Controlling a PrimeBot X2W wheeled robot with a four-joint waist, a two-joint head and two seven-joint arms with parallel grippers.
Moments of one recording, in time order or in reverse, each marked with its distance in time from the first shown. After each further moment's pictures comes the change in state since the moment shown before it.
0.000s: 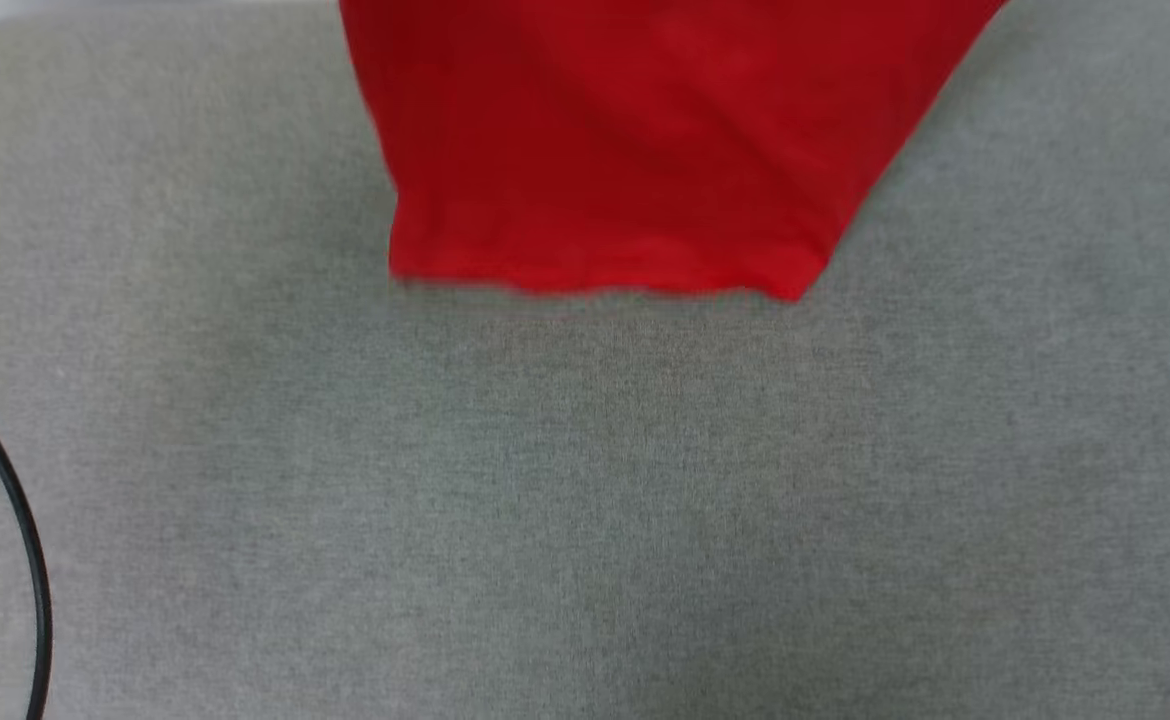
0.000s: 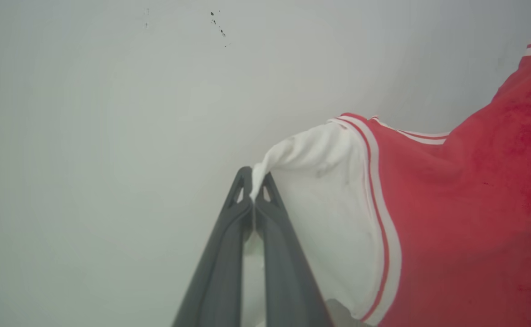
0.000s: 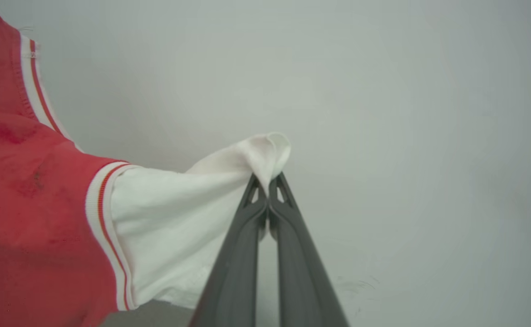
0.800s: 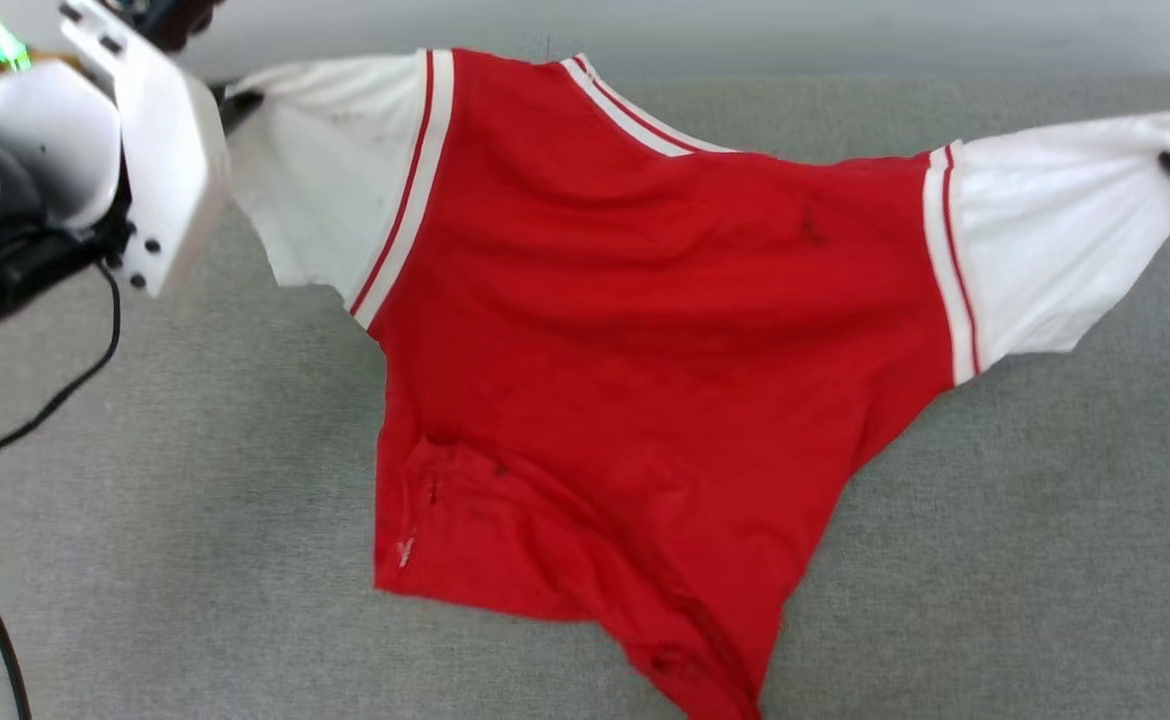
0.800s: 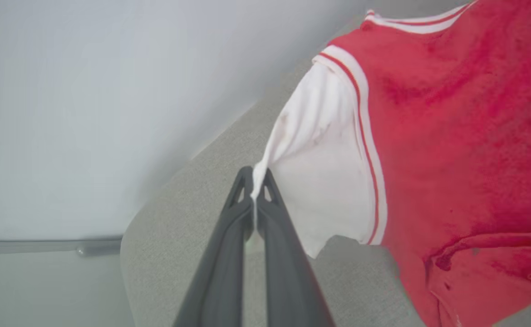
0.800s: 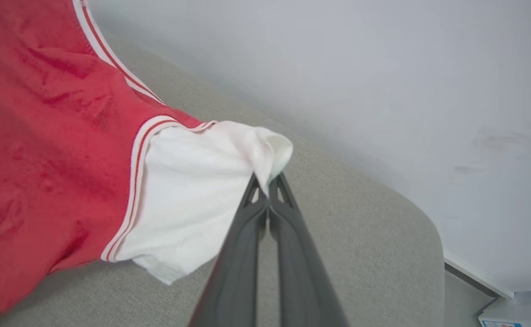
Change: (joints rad) left arm 0.446 0.174 -0.149 -0.205 -0.109 -0.012 0.207; right arm 0.802 -0.122 -0.173 -0.328 0.187 0.000 0.052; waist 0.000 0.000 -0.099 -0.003
